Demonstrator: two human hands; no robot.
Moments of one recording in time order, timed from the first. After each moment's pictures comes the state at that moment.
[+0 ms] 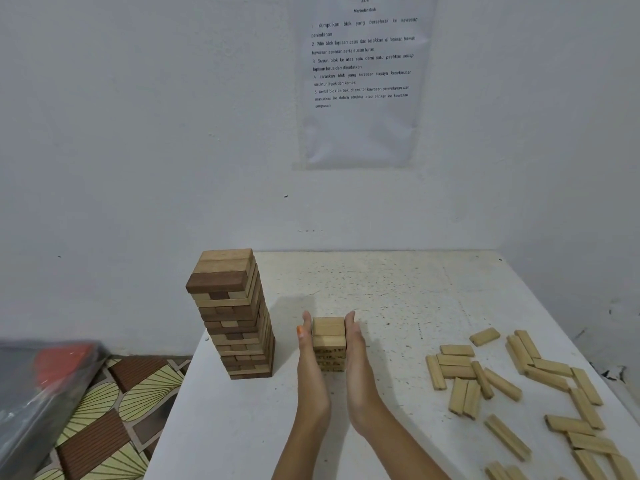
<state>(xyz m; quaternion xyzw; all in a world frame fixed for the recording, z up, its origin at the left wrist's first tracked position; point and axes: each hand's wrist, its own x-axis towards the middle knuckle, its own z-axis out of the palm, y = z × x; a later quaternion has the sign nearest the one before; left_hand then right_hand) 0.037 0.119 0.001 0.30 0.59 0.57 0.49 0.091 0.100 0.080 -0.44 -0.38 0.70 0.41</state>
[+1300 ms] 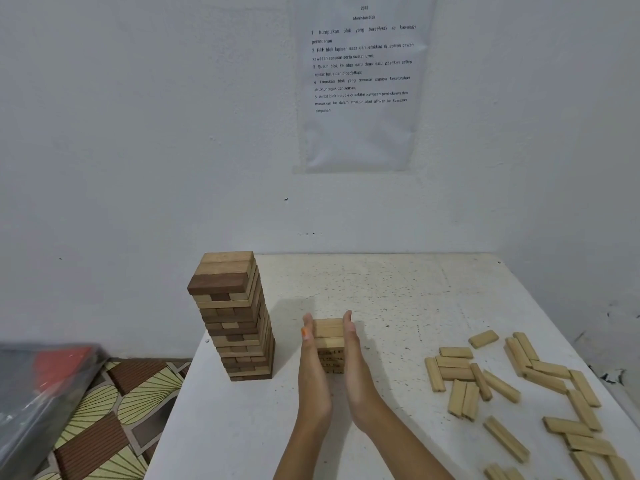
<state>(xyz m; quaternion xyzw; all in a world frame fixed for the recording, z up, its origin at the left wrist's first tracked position) 0.033 0.105 0.030 0.31 0.58 0.58 0.48 0.086 0.128 0.029 -0.45 -0.36 0.71 0.40</state>
